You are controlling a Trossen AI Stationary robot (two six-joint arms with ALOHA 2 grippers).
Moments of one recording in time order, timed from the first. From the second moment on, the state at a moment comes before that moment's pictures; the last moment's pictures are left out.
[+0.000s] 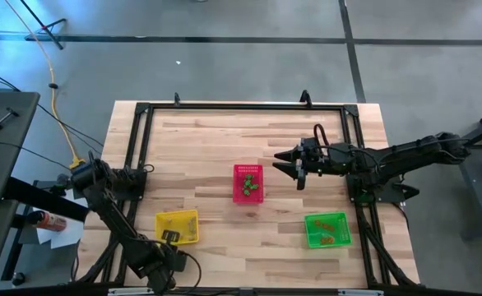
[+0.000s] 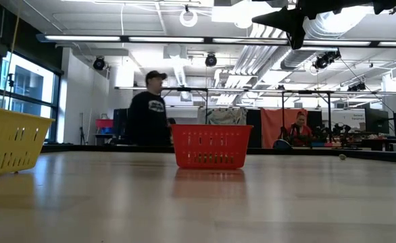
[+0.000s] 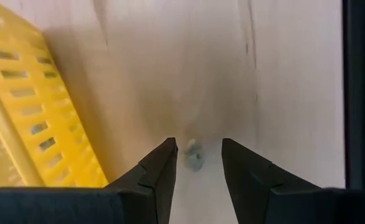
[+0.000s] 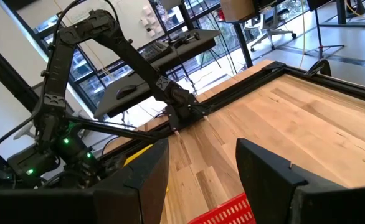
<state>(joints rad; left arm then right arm) -0.99 1.84 1.14 -0.76 -0.11 -0.77 0.11 1.00 0.62 0.29 0.24 0.47</state>
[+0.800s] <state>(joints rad) -1.00 1.86 1.11 -0.72 -0.08 -0.79 0.11 1.00 0.62 0.29 0.24 0.47</state>
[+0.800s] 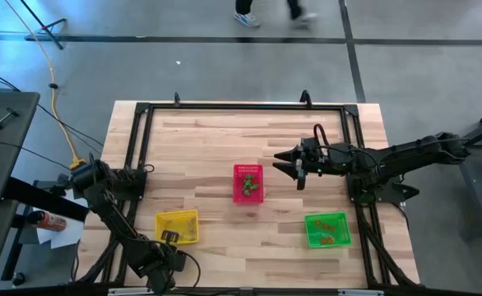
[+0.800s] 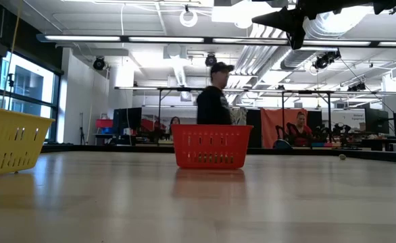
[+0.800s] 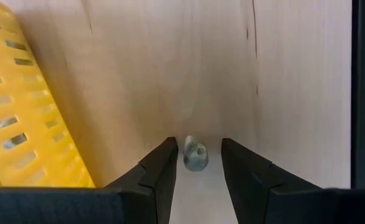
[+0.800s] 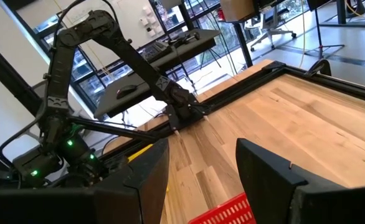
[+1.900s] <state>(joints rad) -0.99 1.86 1.08 -0.69 -0.04 -0.78 0.11 1.00 0.62 0.29 0.24 0.49</state>
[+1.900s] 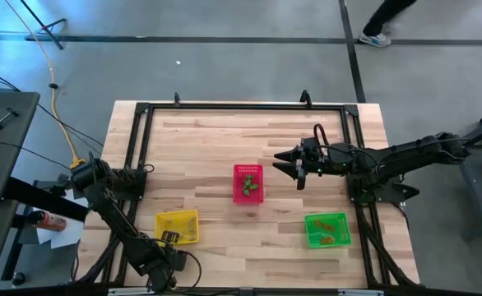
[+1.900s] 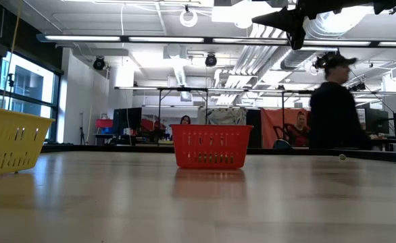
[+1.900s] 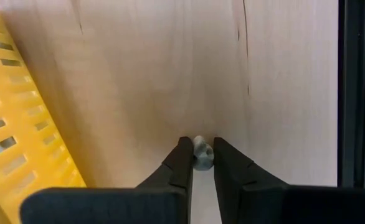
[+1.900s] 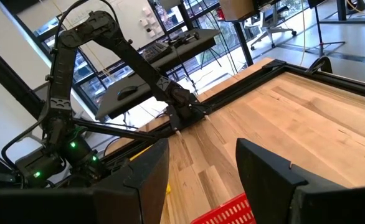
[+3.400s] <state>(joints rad) -0.83 1.68 1.07 -0.70 -0.04 -0.70 0.11 1.00 0.62 0.29 0.24 0.50</state>
